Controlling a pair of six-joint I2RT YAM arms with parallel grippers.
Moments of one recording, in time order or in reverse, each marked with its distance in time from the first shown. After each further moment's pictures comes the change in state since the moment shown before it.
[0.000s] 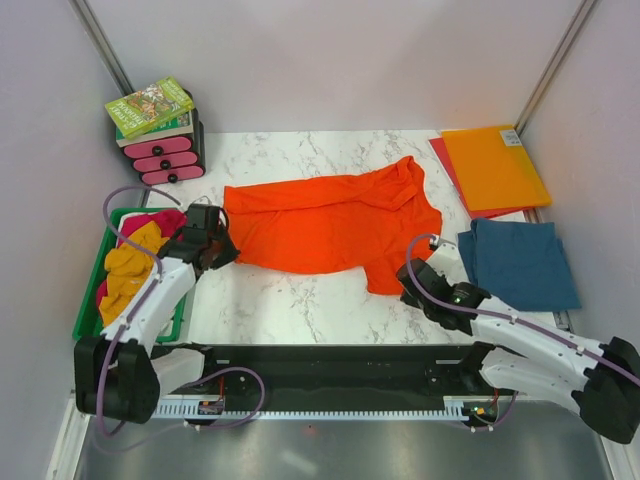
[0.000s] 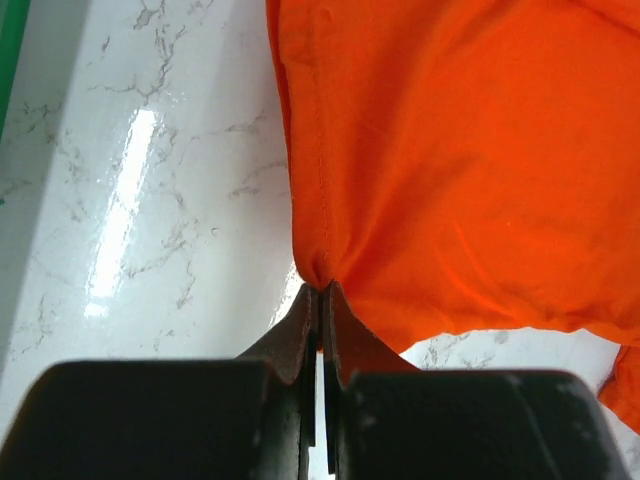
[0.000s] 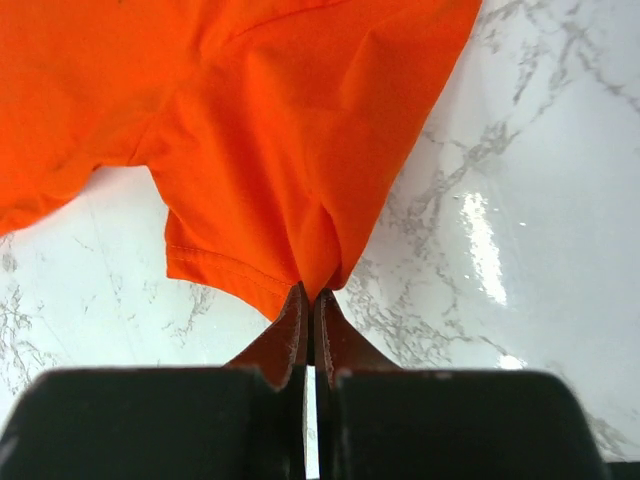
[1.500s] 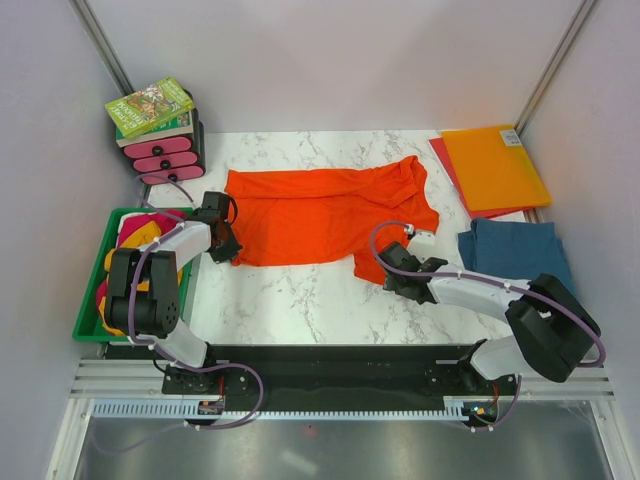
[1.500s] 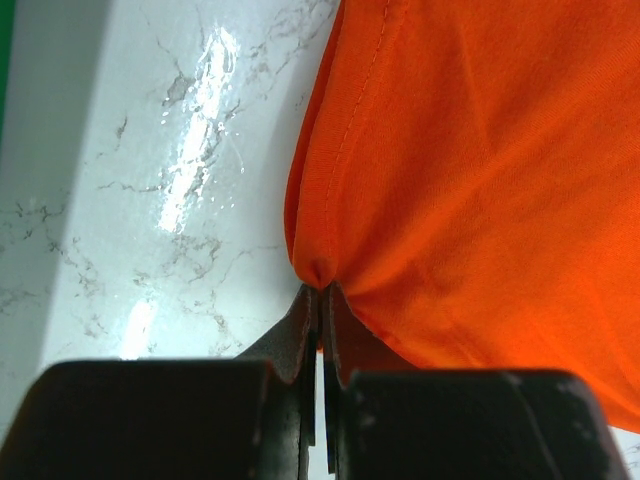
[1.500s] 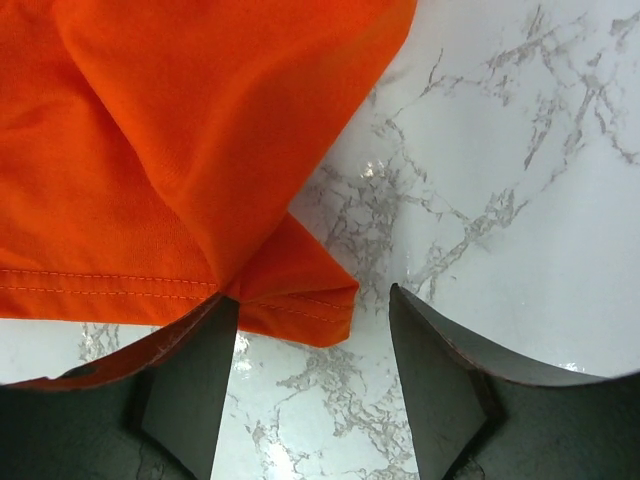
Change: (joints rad) left arm 0.061 0.429 0.110 0.076 -0.045 0.065; right arm -0.096 0.417 0.122 0.082 0.010 -0.132
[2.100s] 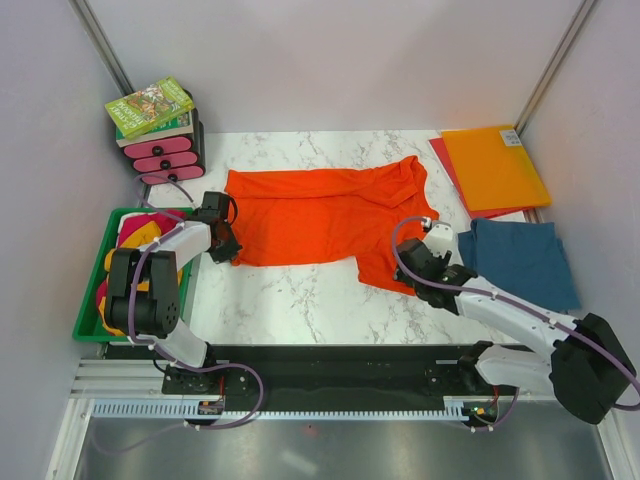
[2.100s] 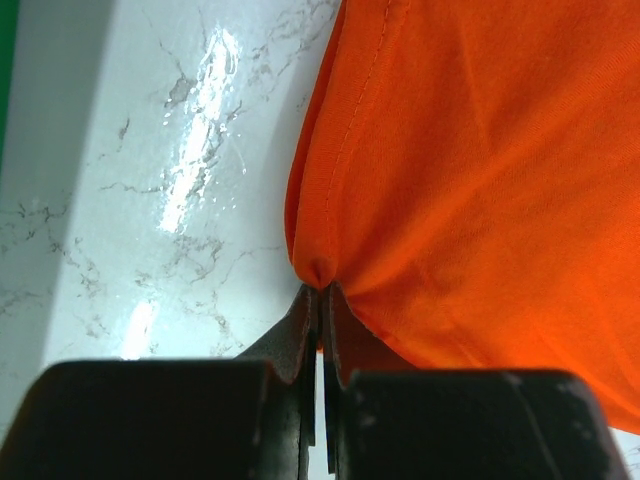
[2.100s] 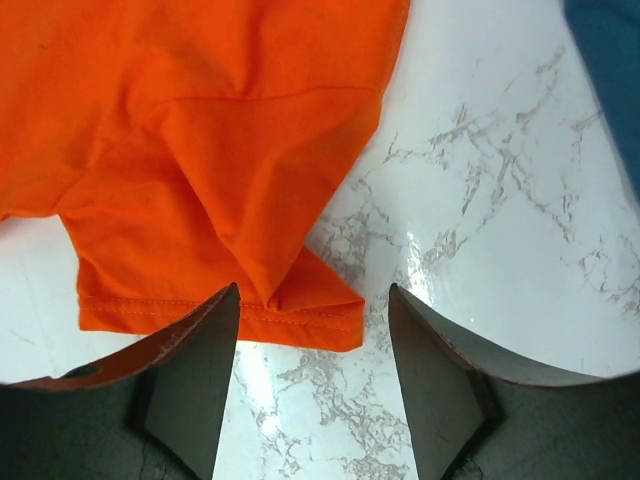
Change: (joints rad) left arm 0.000 0.000 0.000 0.000 -0.003 0.002; right arm -0.038 -0.261 -0.036 0.010 0.051 -0.087
